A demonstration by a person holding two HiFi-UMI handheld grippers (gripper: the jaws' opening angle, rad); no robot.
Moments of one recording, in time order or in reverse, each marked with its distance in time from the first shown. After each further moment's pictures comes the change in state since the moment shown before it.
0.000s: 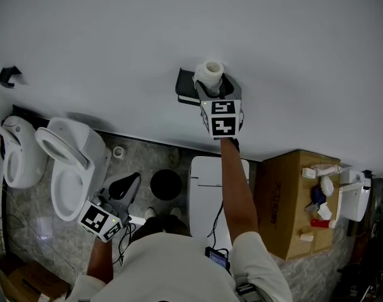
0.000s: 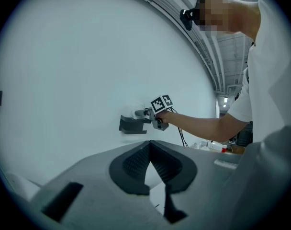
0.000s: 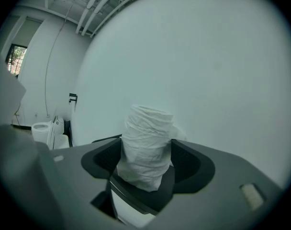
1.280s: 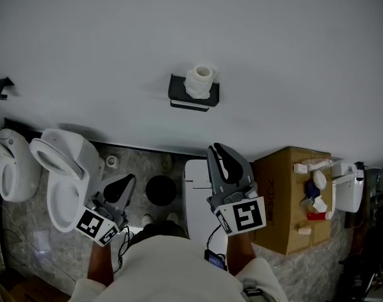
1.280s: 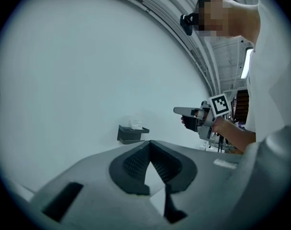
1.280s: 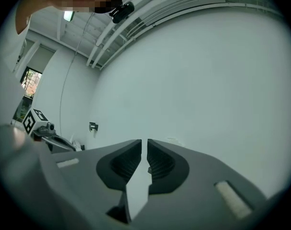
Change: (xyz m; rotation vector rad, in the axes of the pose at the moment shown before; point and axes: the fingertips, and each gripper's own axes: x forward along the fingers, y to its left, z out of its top) left arm -0.016 -0.001 0.032 0.013 -0.090 -0.041; right arm -0.238 0.079 0.044 0.091 -0.272 0.101
